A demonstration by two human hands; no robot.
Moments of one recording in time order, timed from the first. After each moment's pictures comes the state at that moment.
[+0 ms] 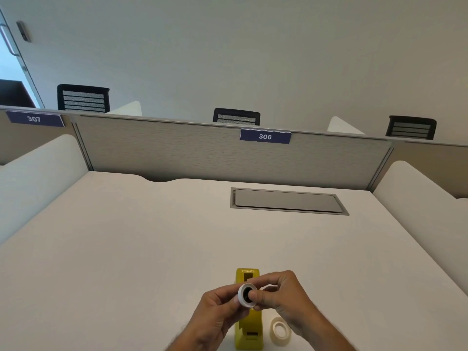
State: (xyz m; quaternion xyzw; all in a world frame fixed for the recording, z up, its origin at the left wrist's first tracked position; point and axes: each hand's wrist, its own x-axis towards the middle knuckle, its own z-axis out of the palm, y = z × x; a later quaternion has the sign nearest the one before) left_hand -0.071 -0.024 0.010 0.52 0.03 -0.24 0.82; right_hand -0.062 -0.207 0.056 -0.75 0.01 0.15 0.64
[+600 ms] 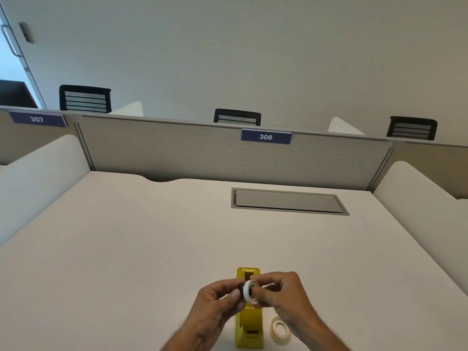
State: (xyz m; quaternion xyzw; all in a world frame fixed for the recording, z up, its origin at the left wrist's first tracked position) left_hand -0.068 -0.020 0.011 0.51 0.07 -0.21 0.83; right_hand -0.069 -0.202 0.052 -0.76 0.04 0.08 0.64
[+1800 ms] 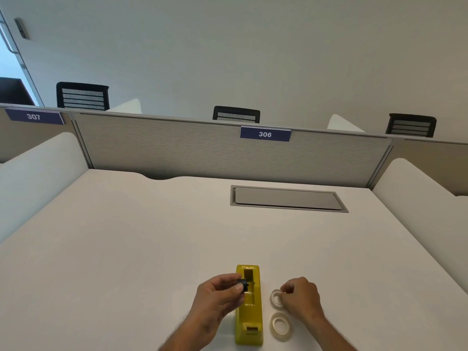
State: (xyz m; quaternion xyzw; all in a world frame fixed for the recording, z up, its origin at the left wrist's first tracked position) left_hand -0.057 -0.023 -0.001 0.52 0.14 -0.20 0.82; right_hand -0.038 -0.259 -0.028 -0.93 0.18 0.07 0.30
